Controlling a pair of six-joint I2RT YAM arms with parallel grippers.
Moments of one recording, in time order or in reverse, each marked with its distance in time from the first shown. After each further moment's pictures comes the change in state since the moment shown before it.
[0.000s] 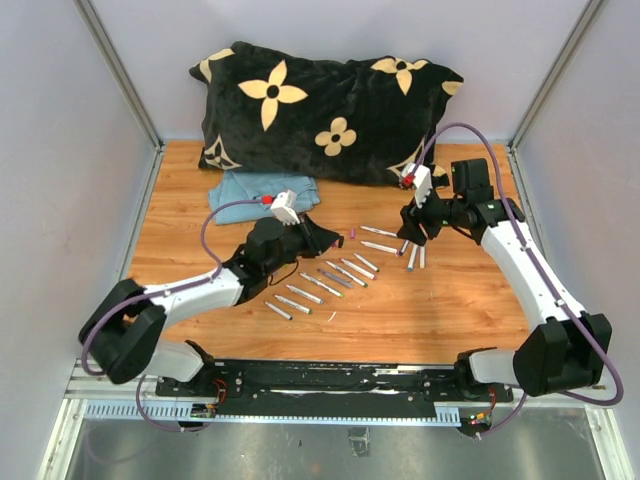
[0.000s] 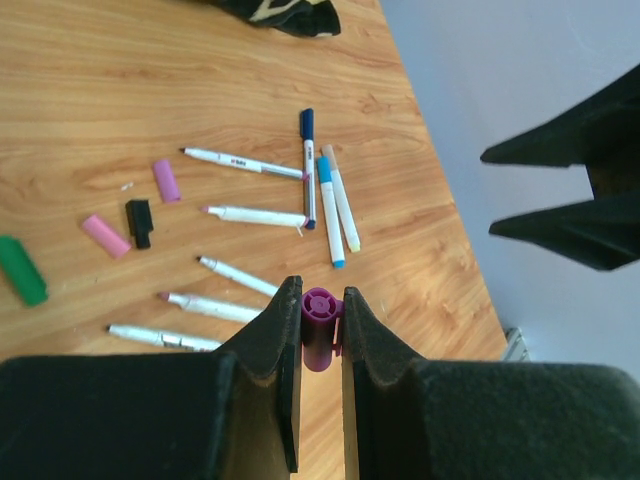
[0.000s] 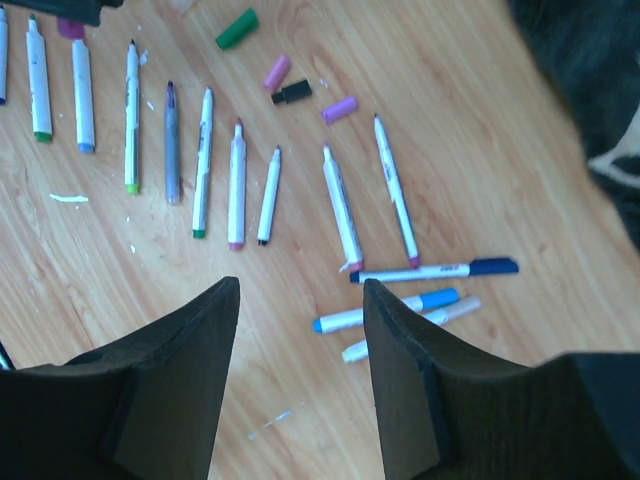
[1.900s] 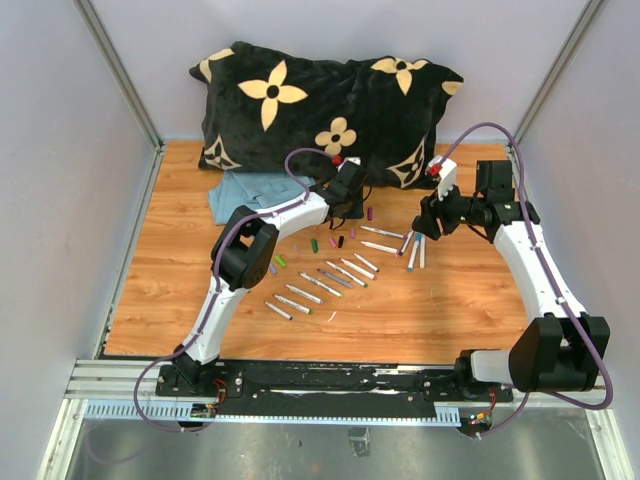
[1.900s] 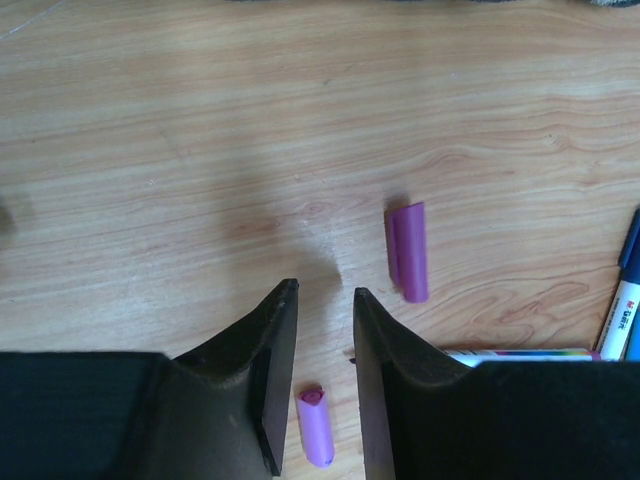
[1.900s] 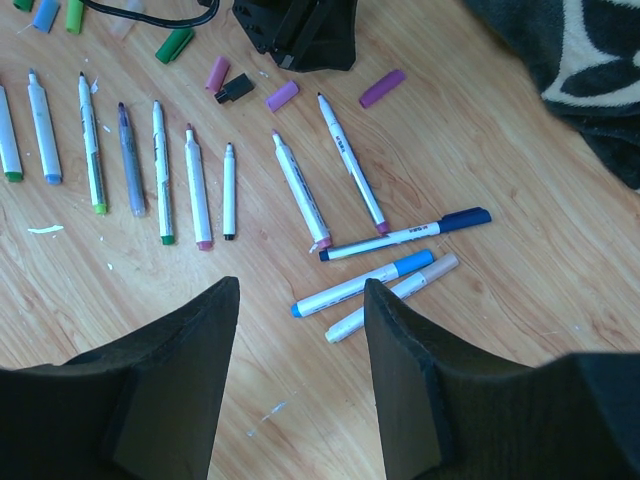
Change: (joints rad) left arm 0.021 1.018 1.241 -0.827 -0.204 0.266; right arm -0.187 -0.014 -0.071 0.068 -0.073 0.092
